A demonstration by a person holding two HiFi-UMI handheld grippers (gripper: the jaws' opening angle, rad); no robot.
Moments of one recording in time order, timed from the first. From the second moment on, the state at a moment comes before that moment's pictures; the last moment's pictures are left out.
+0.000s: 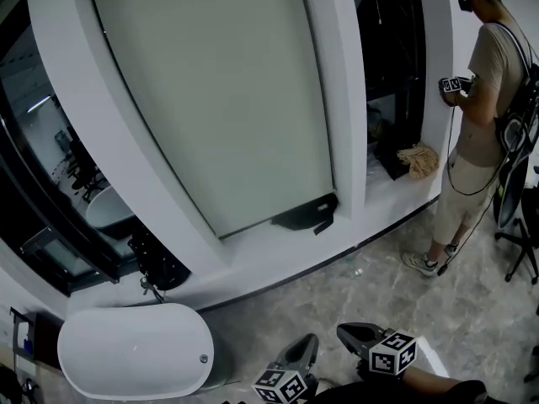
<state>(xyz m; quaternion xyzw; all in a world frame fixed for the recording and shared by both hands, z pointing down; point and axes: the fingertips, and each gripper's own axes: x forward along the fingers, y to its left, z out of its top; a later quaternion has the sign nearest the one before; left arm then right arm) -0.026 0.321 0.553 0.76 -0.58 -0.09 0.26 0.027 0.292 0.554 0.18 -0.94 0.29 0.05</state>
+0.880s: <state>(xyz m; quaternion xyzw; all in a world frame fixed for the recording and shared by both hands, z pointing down) 0.113 0.327 0.557 0.75 -0.61 -0.08 0.24 0.156 0.301 0.545 0.12 -0.95 0.29 0.03</state>
